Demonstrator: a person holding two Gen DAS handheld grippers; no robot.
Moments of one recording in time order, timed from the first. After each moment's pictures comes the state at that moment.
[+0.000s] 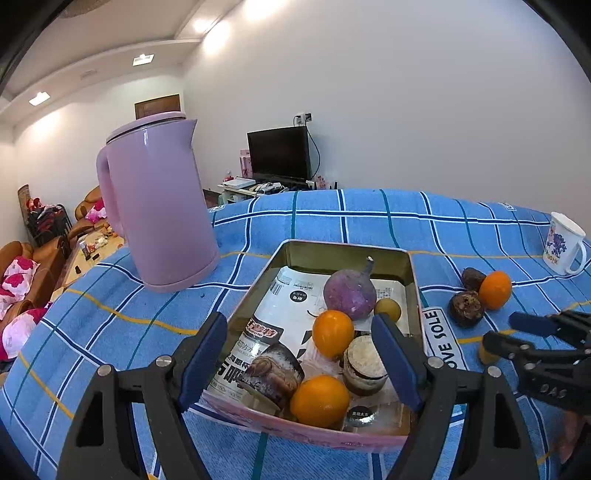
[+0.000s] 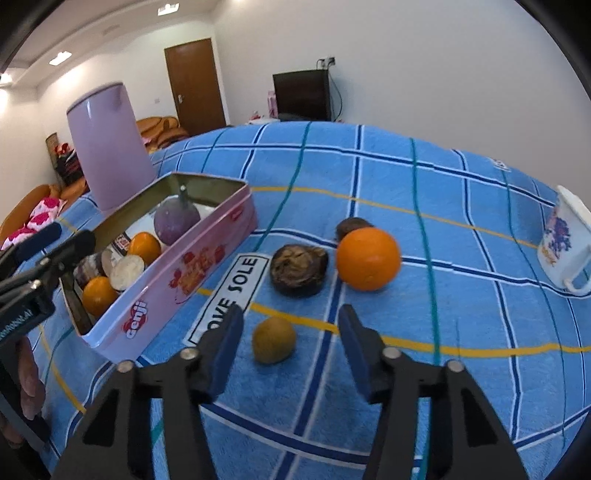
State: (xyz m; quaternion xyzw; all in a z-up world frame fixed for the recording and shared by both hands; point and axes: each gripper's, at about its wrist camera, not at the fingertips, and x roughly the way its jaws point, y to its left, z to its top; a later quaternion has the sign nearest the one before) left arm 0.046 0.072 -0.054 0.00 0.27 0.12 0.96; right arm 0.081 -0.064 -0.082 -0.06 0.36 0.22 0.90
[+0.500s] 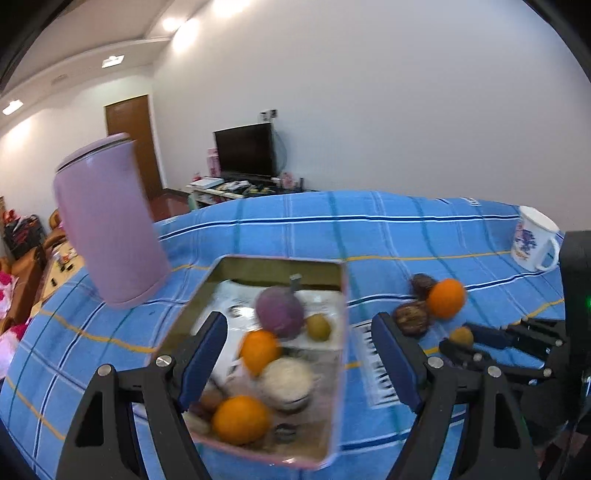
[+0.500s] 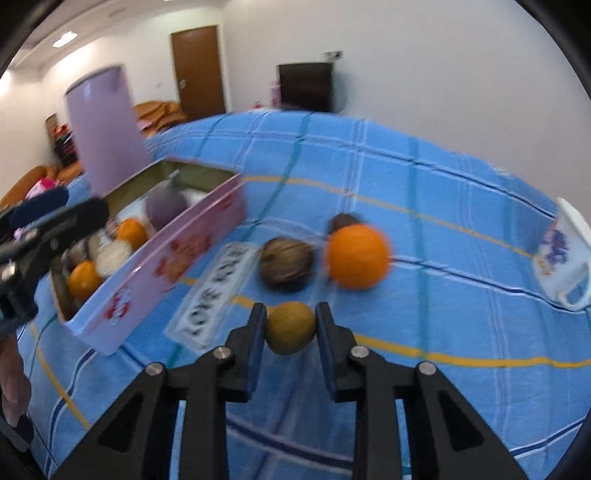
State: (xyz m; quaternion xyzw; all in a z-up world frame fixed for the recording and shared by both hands) left arm 0.072 0.020 -0.036 0.01 0.28 0.05 0.96; right arm 0.086 -0.077 -0.079 -0.08 0.37 0.21 0.90
